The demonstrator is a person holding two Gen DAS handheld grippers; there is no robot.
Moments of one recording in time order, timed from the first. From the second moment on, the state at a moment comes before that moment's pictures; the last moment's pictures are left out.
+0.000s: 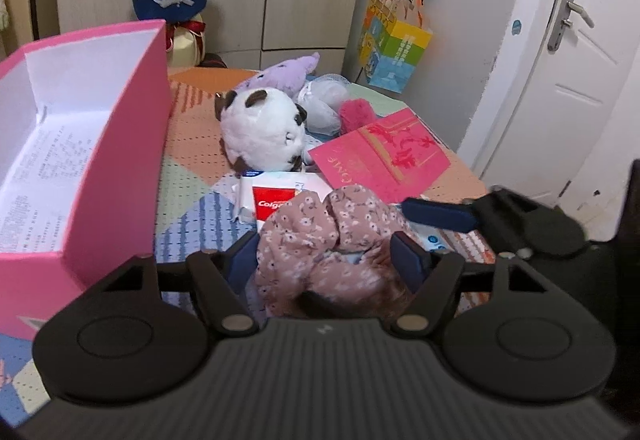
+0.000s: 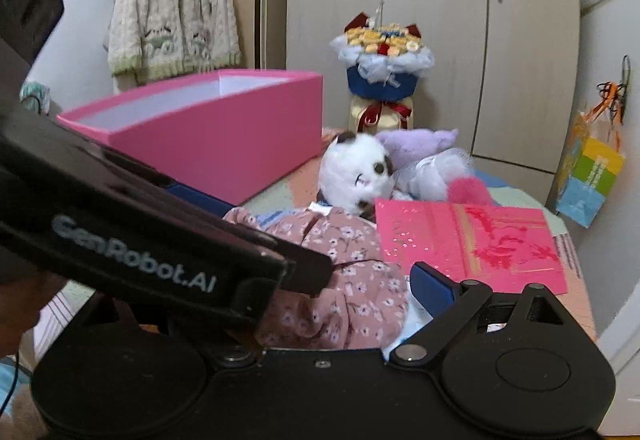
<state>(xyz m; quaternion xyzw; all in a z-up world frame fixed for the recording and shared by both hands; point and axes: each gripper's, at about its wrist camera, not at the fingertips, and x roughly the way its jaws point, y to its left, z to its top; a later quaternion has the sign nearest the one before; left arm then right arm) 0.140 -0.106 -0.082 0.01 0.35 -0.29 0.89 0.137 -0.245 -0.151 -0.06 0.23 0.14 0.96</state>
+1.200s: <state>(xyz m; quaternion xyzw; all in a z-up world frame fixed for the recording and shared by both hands) 0.108 -0.074 -0.042 0.00 0.35 -0.29 0.89 0.094 -0.203 -0.099 -0.08 0.23 0.12 0.96</state>
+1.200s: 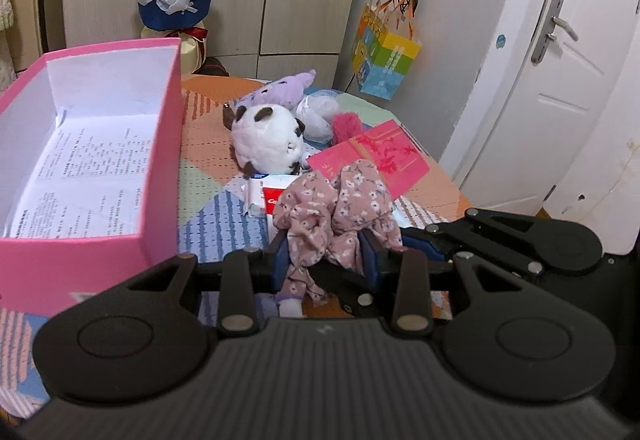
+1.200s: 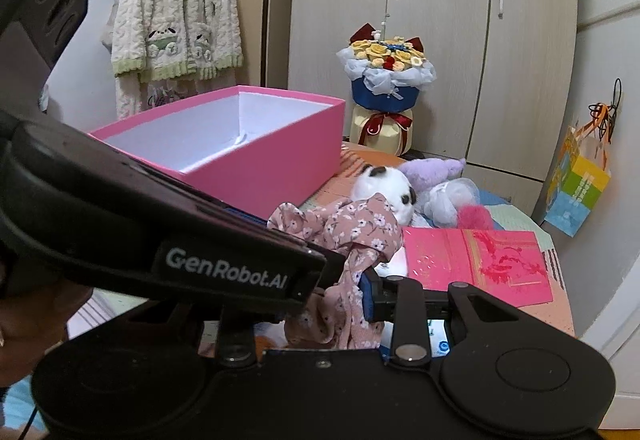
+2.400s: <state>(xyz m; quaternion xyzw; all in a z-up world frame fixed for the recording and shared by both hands) 0.284 0.041 0.017 -0.06 0.40 -0.19 0.89 0.296 -0.099 -0.034 0.00 0.34 0.26 0.90</state>
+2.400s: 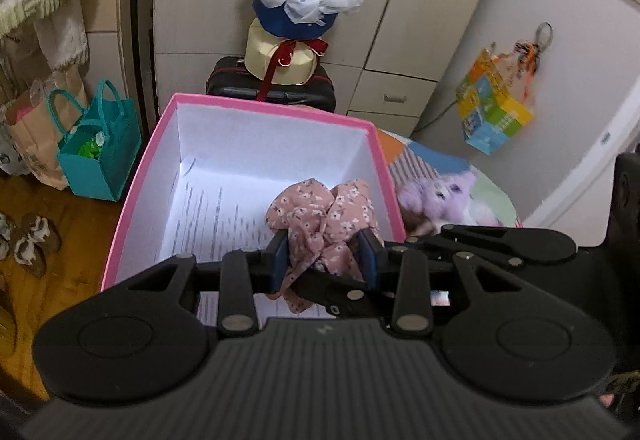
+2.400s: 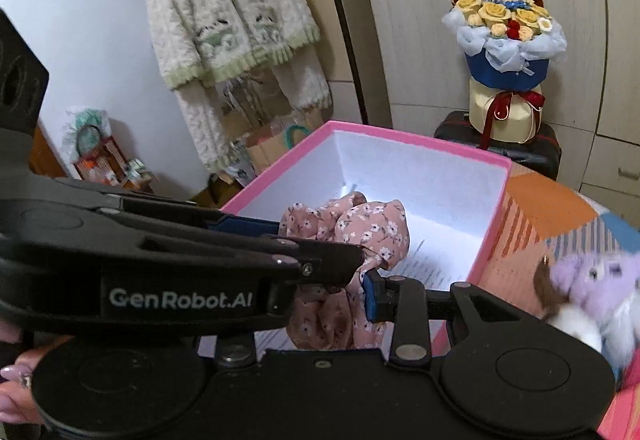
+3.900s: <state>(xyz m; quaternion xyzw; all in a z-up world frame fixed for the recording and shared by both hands) 0.205 0.070 0.063 0.09 0.29 -0.17 0.94 0.215 -0.085 0.009 -0.18 0.29 0.22 0.91</state>
